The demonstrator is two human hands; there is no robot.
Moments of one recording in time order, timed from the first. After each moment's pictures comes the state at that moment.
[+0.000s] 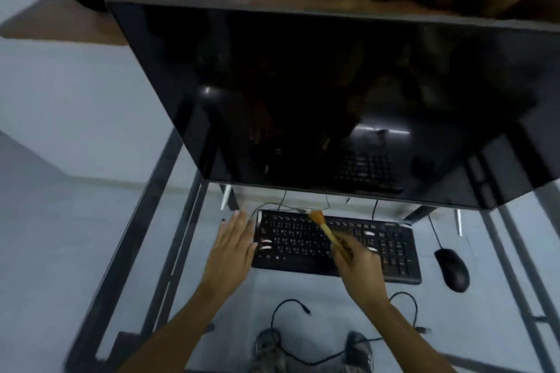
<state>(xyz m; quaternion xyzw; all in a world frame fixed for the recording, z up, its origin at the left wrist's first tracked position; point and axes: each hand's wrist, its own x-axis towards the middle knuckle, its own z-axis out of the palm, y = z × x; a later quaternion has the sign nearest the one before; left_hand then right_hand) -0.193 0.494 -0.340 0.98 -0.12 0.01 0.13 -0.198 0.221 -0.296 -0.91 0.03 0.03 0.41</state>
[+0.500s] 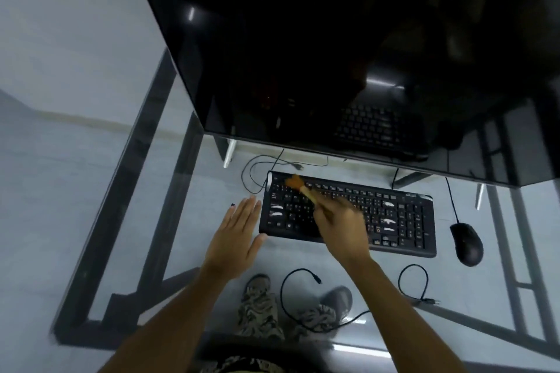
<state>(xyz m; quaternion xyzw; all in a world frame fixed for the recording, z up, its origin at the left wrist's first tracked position) -0.212 0.515 -0.420 0.97 -0.14 -0.08 0.19 -0.165 0.289 -0.322 -0.95 -0.04 0.04 0.30</state>
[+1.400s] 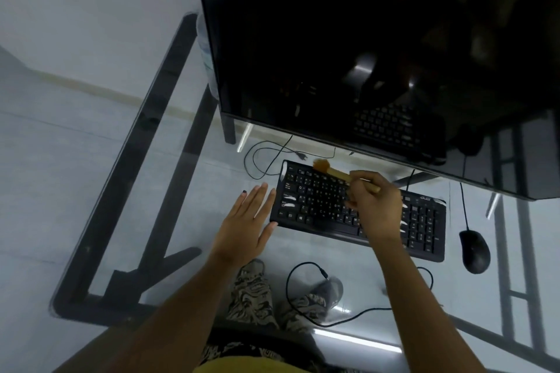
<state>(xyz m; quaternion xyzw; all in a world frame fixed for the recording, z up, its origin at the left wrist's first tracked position) -0.212 0.515 -0.421 0.97 -0.13 -0.06 0.20 -0.134 0.287 -0.307 -0.84 0.19 0.04 0.50</state>
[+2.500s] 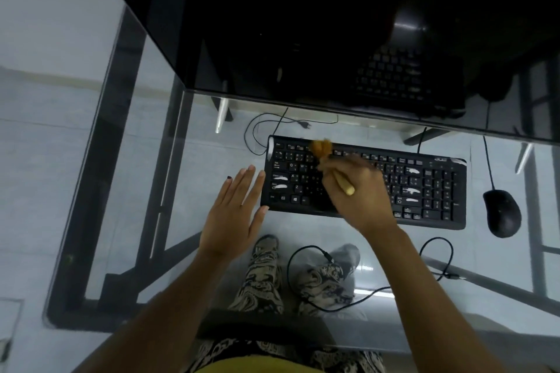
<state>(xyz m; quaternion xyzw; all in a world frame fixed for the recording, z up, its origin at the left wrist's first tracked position) -0.211 0.514 -0.422 0.97 -0.12 -0.09 0.19 -0.145 0.284 -0.329 -0.93 -0.05 0.06 0.35</state>
